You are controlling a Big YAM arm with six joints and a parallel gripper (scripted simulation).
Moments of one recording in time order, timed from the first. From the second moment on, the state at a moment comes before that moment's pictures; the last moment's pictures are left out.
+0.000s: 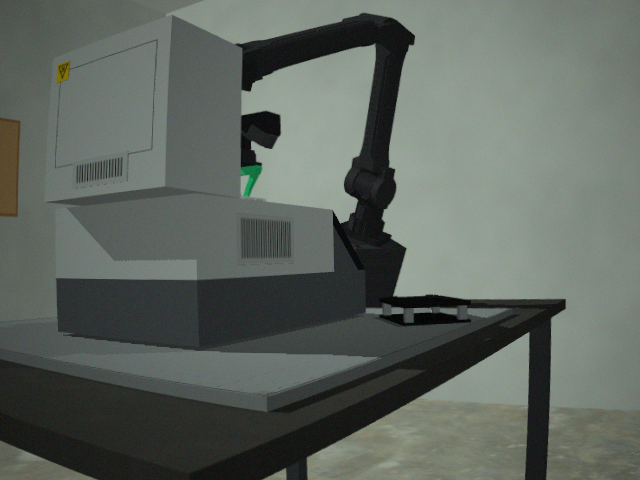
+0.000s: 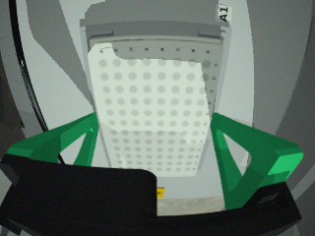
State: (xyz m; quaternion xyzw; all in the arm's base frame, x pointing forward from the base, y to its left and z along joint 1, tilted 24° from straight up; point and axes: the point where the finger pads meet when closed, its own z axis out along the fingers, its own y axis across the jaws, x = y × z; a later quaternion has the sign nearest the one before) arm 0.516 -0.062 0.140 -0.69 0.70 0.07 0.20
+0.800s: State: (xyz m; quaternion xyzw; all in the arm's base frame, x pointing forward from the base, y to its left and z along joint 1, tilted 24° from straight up) arm 0.509 -0.075 0.175 -0.68 0.70 0.07 0.20
